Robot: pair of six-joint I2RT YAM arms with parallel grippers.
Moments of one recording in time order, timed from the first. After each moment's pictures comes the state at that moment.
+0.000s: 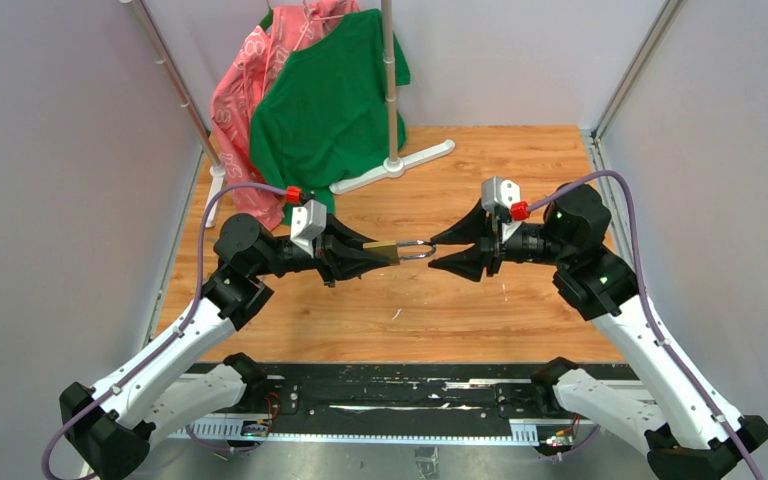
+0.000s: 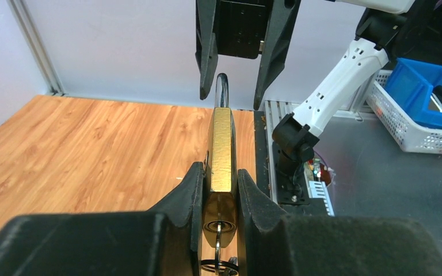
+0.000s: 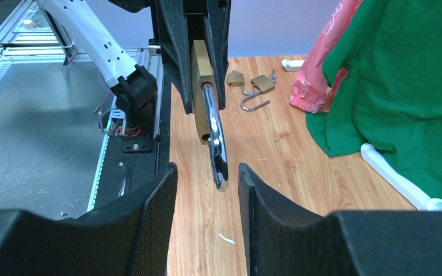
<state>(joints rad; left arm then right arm) -0.63 0.87 0.78 0.33 0.85 -0.21 0.55 0.87 1.08 -0.28 -0.94 -0.13</state>
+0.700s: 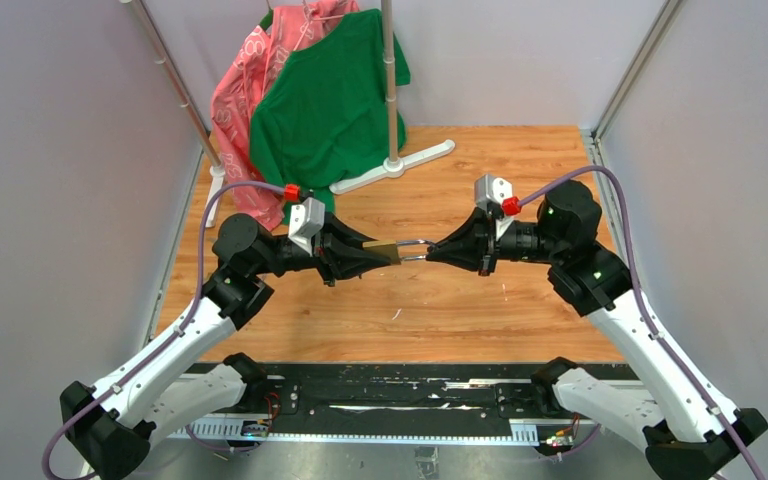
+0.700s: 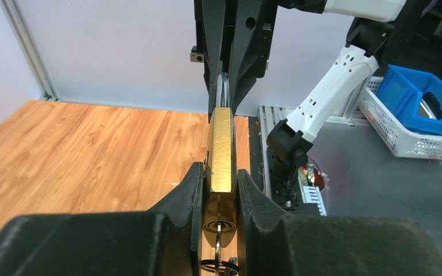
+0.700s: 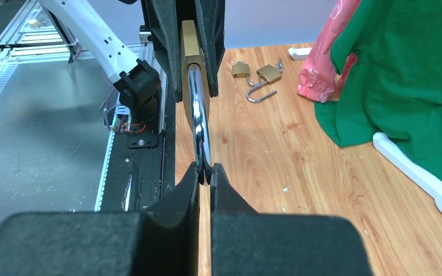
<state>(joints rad) -0.63 0.87 0.78 0.37 0.86 -0.25 0.55 0.90 1.08 -0.30 -0.95 -0.12</state>
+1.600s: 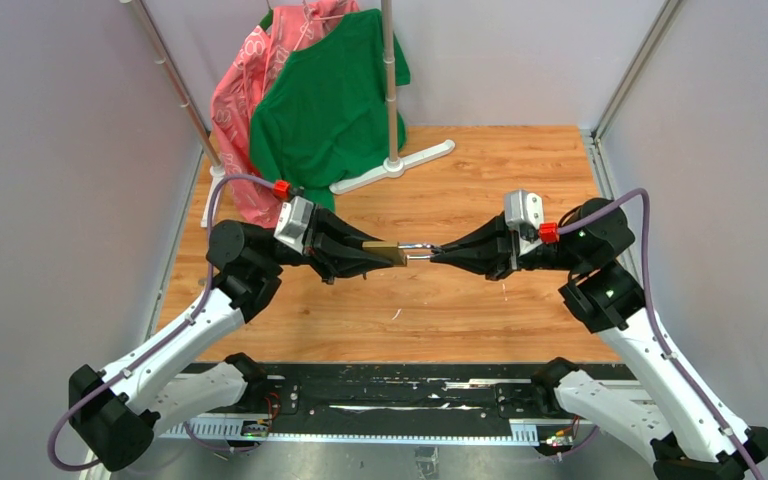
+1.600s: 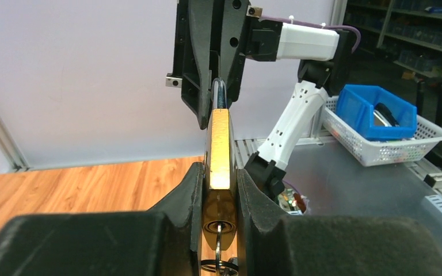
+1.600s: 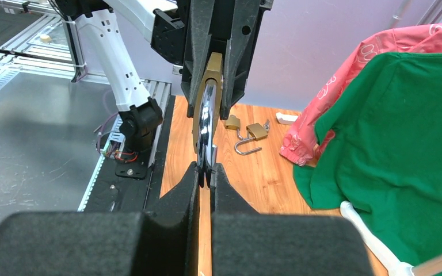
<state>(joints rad) -0.65 0.95 0.79 0.74 0.98 -0.44 0.58 0.82 1.03 -0.04 -1.00 -0.09</state>
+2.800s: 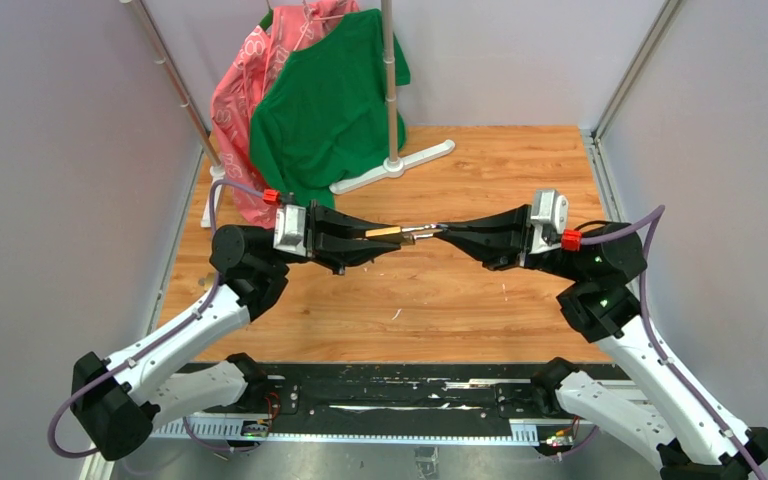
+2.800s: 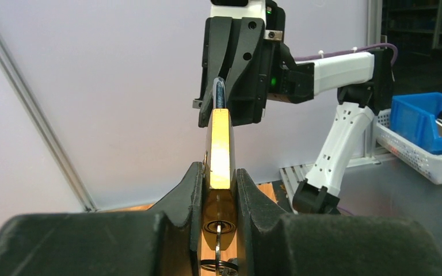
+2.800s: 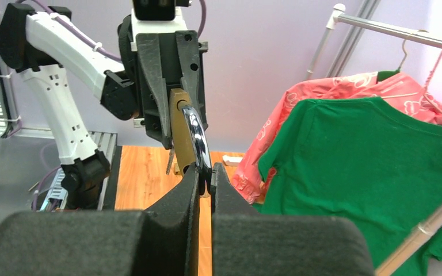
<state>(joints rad) -0.71 1.00 0.79 0.87 0.86 -0.28 0.63 0.77 0.92 0.27 -0.80 0.00</state>
